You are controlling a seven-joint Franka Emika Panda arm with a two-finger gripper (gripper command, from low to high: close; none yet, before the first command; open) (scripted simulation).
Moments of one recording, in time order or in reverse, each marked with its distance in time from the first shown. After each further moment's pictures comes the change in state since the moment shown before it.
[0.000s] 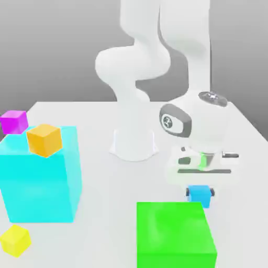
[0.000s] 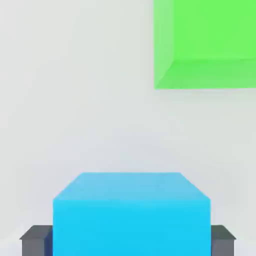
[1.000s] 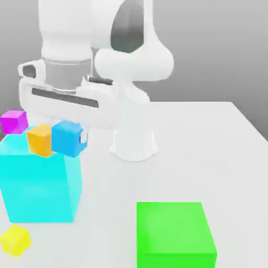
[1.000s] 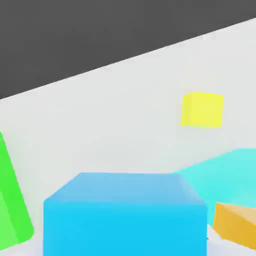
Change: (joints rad) arm -0.621 -0.658 -0.369 0.331 0.080 -0.948 -0.691
